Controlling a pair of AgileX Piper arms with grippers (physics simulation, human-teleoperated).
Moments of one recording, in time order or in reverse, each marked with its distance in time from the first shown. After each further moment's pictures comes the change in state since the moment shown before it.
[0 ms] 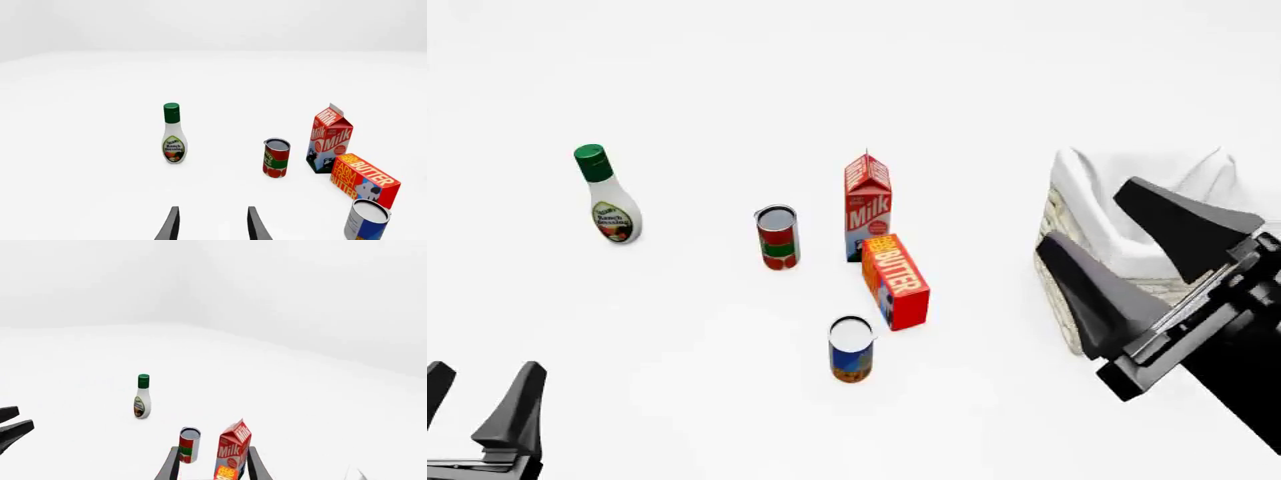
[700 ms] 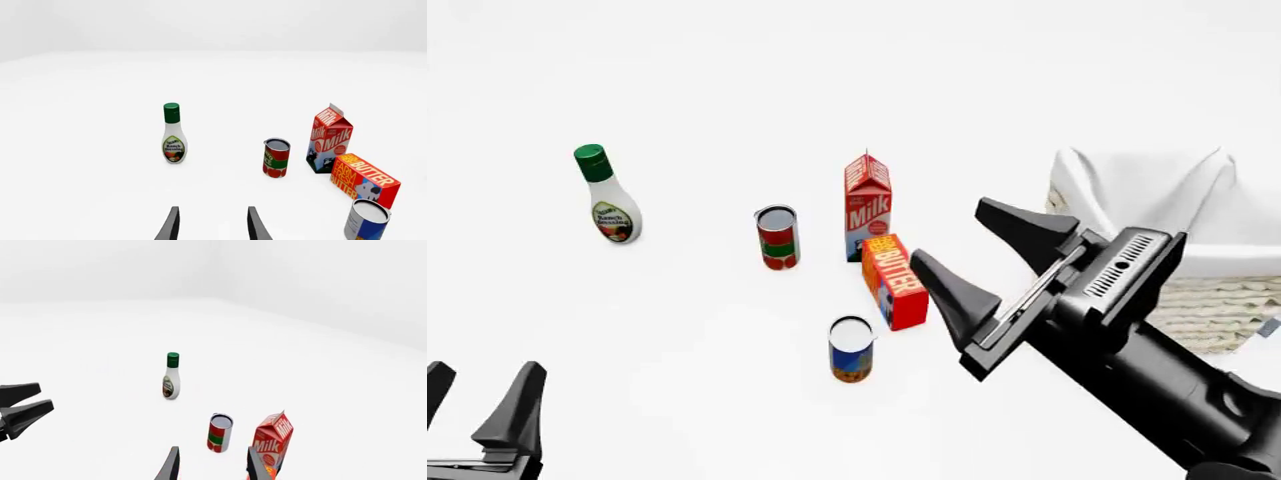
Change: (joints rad) left arm 0.000 0.000 0.000 0.000 0.000; right arm 0.120 0.383 -0.021 -0.251 0.006
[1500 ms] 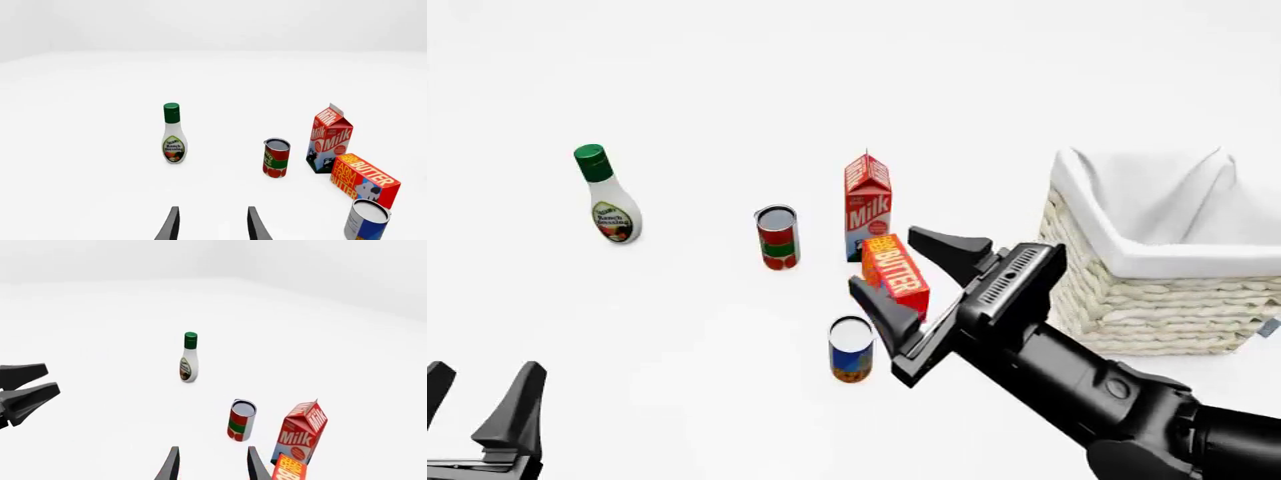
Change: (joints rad) left arm 0.000 0.000 0.000 0.000 0.000; right arm 0.060 0.260 -0.031 -0.144 0.023
